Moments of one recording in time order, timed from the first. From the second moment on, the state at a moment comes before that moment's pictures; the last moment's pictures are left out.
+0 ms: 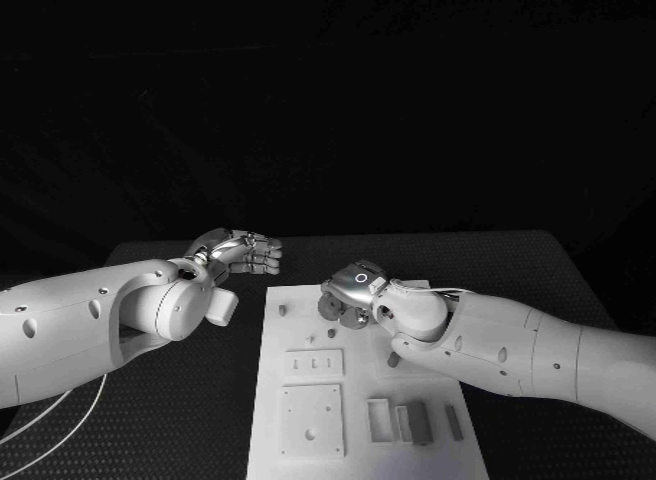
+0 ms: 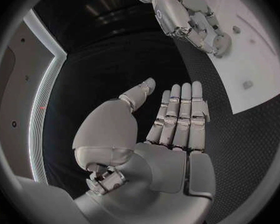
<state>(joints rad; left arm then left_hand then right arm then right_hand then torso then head) 1.39 -0.80 -0.23 1.45 -0.04 -0.37 0.16 1.09 -0.08 0.55 -0.25 0.05 0.81 0.20 0.37 0.45 1.10 0.14 0.12 0.13 0.90 0.13 0.33 0.63 0.03 0.92 0.03 0.18 0.65 1.16 -0.47 -0.13 1.20 -2.03 -0.32 -0.19 1.09 -0.01 0.57 -0.29 0.05 0.85 0.12 0.34 0.48 1.07 -0.01 1.10 1.15 1.15 -0.11 1.52 0.94 0.25 1.07 -0.01 0.97 1.31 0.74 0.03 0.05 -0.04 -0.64</state>
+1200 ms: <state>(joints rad) 1.39 -0.80 -0.23 1.45 -0.04 -0.37 0.16 1.09 -0.08 0.55 -0.25 0.05 0.81 0.20 0.37 0.45 1.10 0.14 0.12 0.13 0.90 0.13 0.33 0.63 0.03 0.92 0.03 0.18 0.65 1.16 -0.45 -0.13 1.19 -2.00 -0.33 -0.19 1.05 -0.09 0.58 -0.26 0.05 0.86 0.11 0.32 0.49 1.06 0.01 1.09 1.15 1.13 -0.10 1.52 0.91 0.25 1.07 -0.01 0.97 1.31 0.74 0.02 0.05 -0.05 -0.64</state>
